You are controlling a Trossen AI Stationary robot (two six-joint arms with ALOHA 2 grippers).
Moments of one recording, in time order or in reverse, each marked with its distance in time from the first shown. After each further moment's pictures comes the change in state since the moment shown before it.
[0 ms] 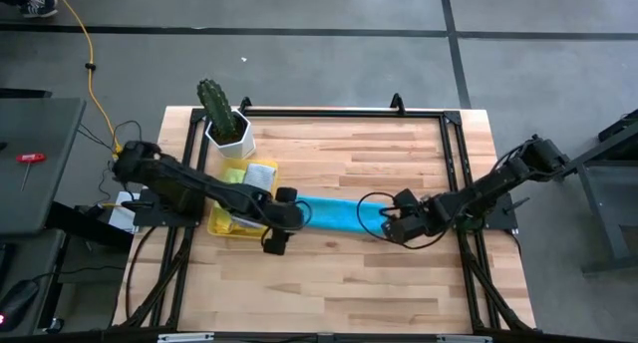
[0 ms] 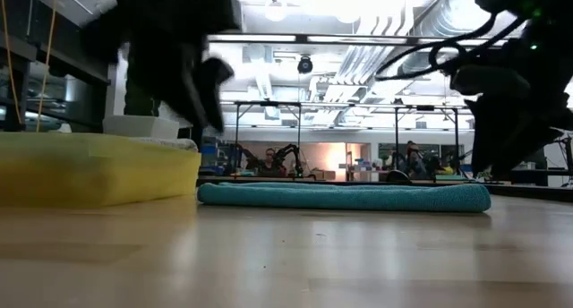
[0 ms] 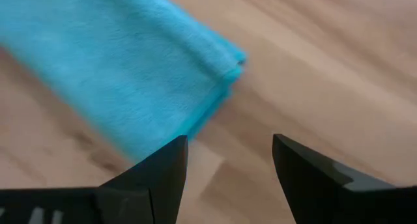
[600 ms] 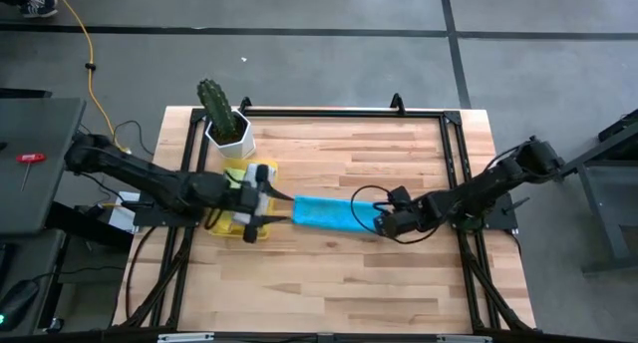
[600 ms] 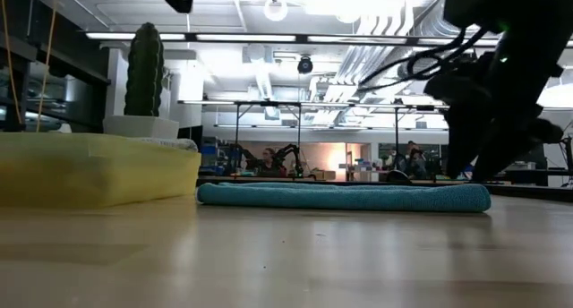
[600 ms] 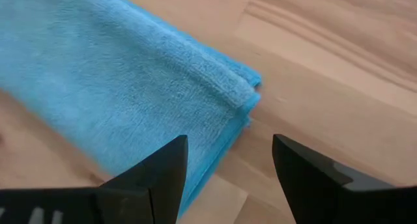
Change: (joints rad) left arm -0.021 -0.569 -0.409 0.810 -0.023 0.102; right arm -0.083 0.057 0.001 0.115 -0.021 0.019
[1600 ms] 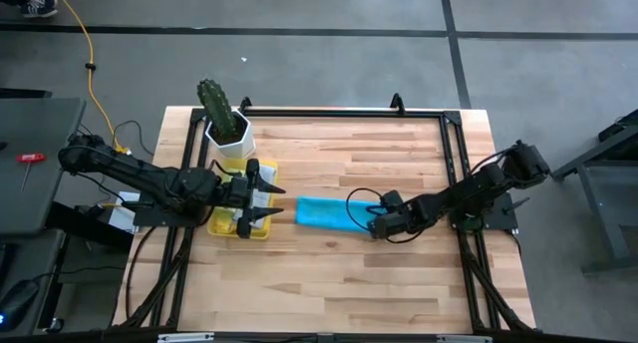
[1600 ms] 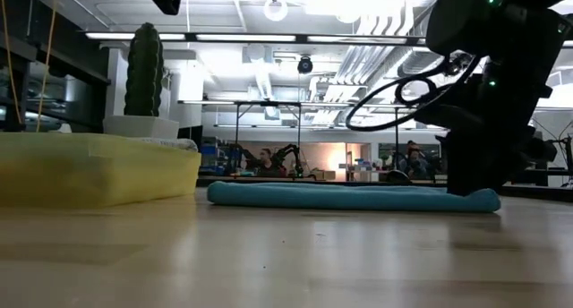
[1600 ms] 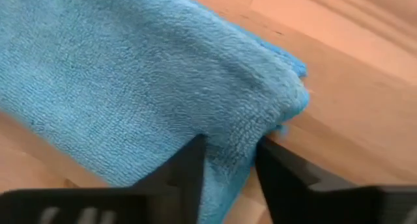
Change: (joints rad) left arm -0.001 -0.098 -0.002 -0.086 -0.065 -0.114; right arm -0.038 0.164 0.002 0.101 -0.048 -0.039
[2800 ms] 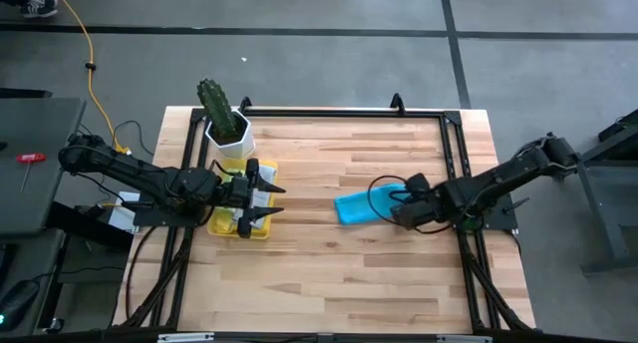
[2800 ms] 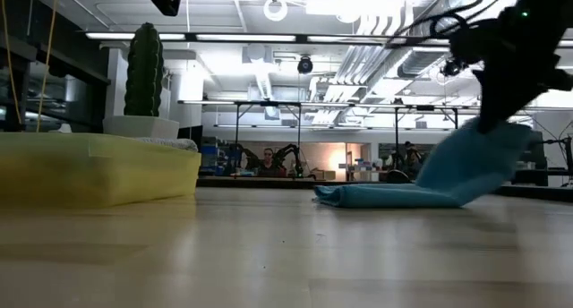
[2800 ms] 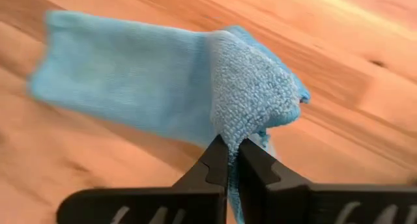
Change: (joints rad) left arm 0.000 0.000 0.000 -0.009 -0.012 0.000; right arm 0.044 -0.383 0.100 -0.520 0.107 0.026
